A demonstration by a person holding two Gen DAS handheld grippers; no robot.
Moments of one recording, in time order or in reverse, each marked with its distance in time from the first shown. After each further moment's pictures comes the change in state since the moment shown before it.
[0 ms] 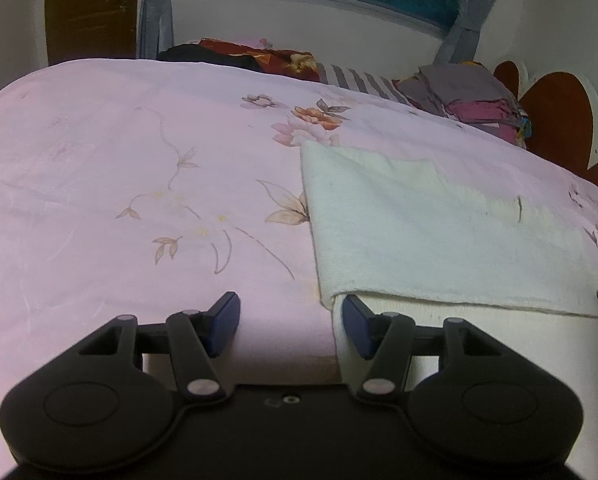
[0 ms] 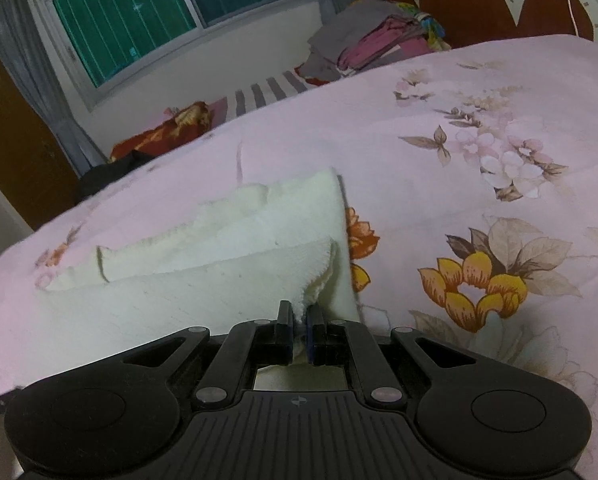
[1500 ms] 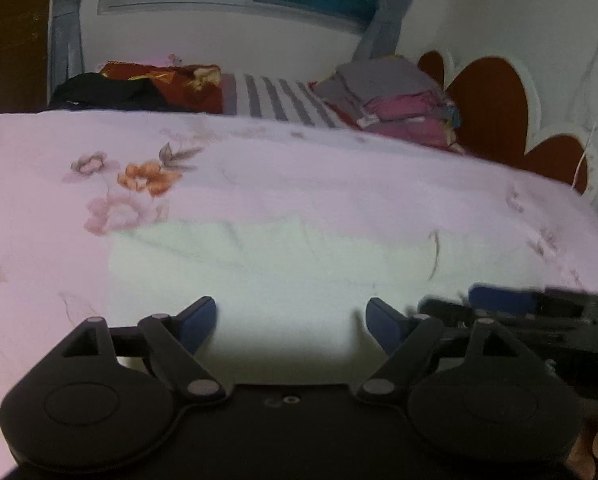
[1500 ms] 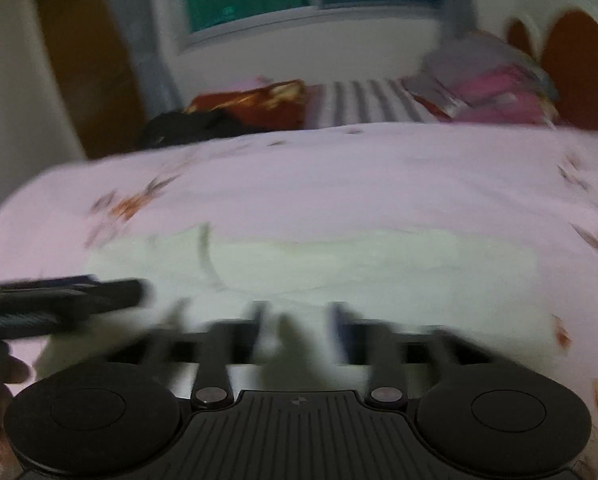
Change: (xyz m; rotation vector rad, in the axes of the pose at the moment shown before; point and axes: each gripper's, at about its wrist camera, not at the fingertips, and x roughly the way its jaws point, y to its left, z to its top) left arm 0.061 -0.100 0.058 0.121 -0.023 -0.173; right arm 0.057 0.134 0.007 -0.357 0.011 0.107
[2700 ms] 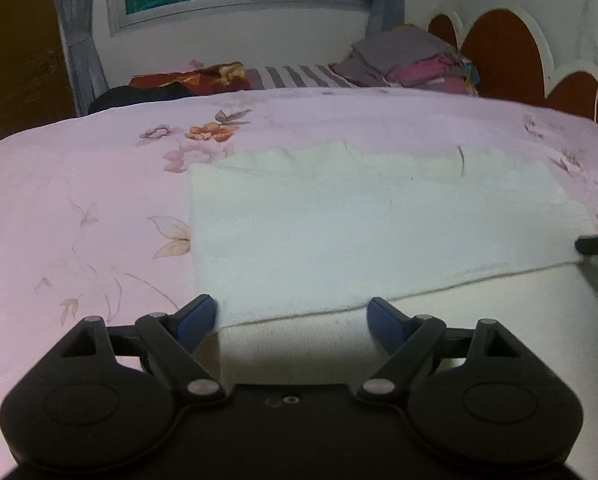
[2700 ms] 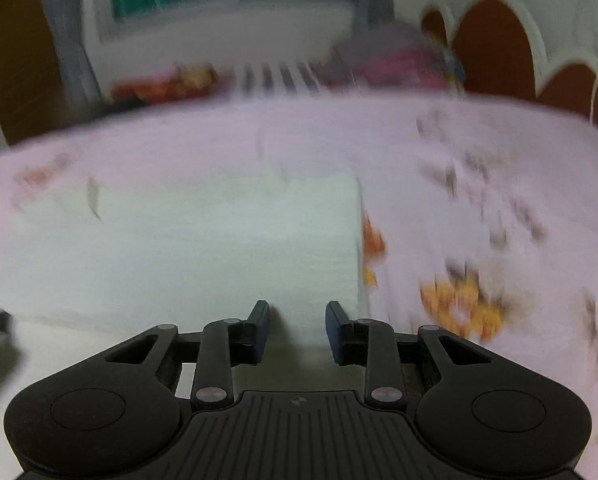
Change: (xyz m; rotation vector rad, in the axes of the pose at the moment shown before) left arm -0.052 0.010 -0.060 0.153 0.024 0.140; right arm -0.048 -0.075 -0.051 0.104 0.081 -0.252
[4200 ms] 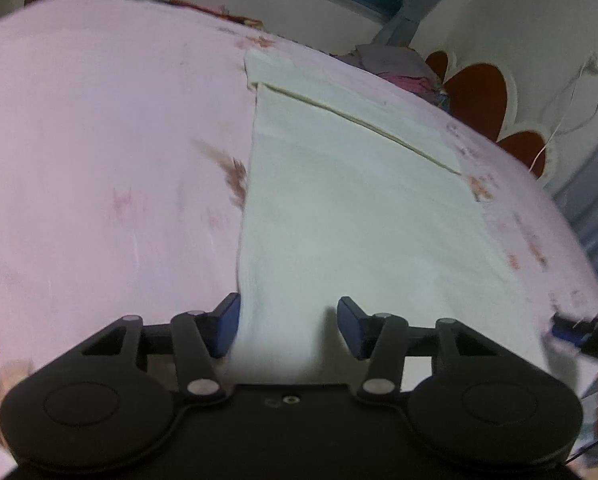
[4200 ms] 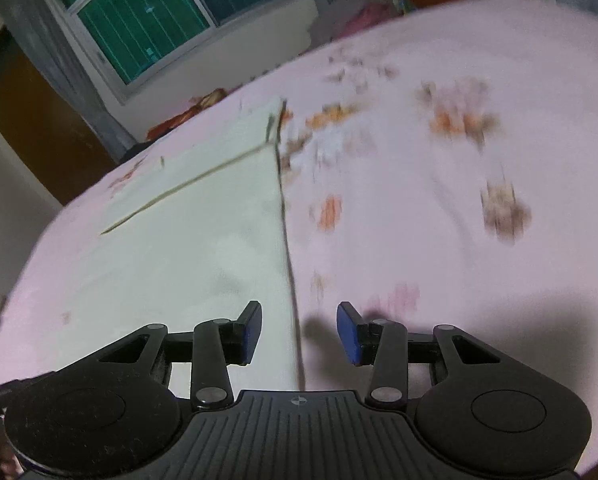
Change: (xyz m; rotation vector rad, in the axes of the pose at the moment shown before) left arm -0.204 0.021 -0.198 -0.374 0.057 -0.239; right arm -0.231 -0.118 -0.208 0.328 -0.014 0.291
